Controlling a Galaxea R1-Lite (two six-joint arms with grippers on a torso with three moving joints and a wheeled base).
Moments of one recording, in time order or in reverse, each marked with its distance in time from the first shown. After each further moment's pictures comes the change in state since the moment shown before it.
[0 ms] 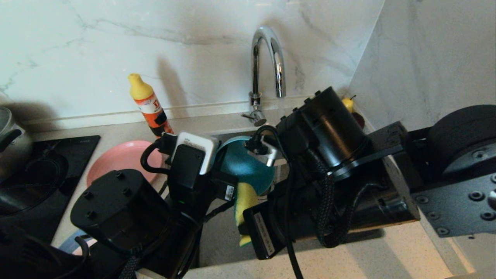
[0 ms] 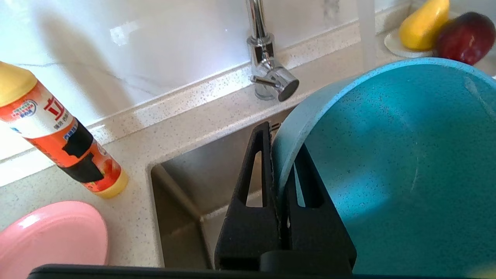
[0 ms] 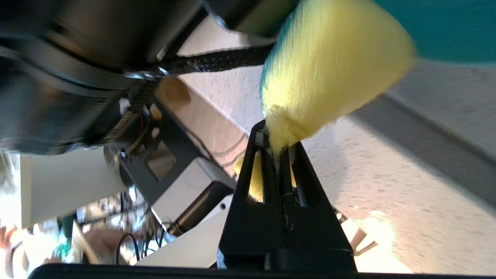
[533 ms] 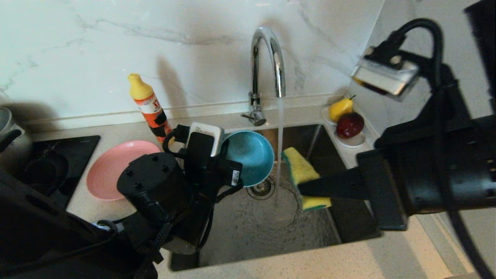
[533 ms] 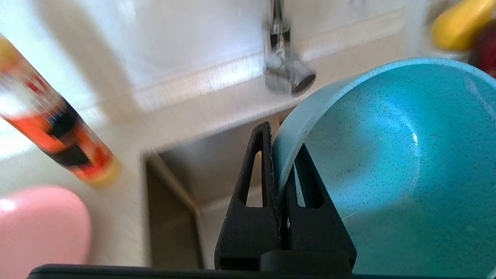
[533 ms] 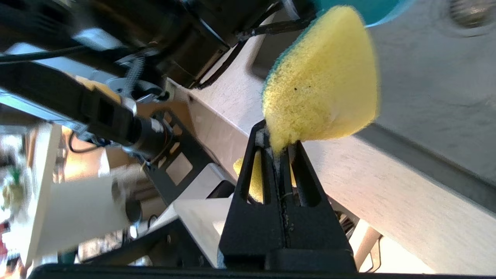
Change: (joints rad) left arm 0.064 0.088 -0.132 0.099 0.019 -0.109; right arm -0.058 -0.310 0.011 0.119 -0.023 -0.005
